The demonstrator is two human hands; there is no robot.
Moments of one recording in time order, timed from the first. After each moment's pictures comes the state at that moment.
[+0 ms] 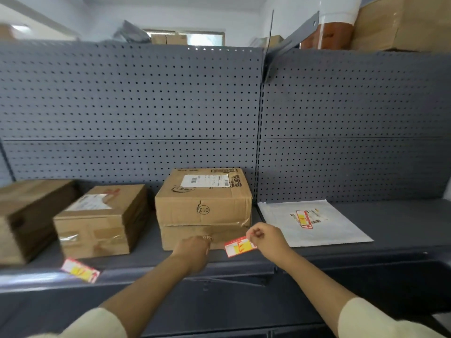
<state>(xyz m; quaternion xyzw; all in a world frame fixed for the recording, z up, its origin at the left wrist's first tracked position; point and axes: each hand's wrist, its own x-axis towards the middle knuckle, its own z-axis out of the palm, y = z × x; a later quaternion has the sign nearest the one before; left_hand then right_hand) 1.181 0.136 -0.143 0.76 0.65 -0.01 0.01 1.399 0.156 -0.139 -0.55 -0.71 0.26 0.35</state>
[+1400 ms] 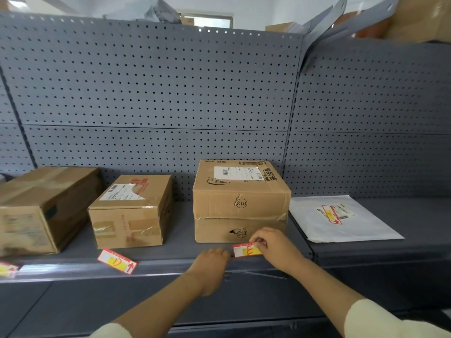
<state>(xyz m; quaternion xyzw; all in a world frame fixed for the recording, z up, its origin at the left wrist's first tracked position) 1.114 0.113 -0.189 0.83 0.56 -0.01 -0.01 1.321 0.152 -0.162 -0.51 -0.82 0.12 0.24</state>
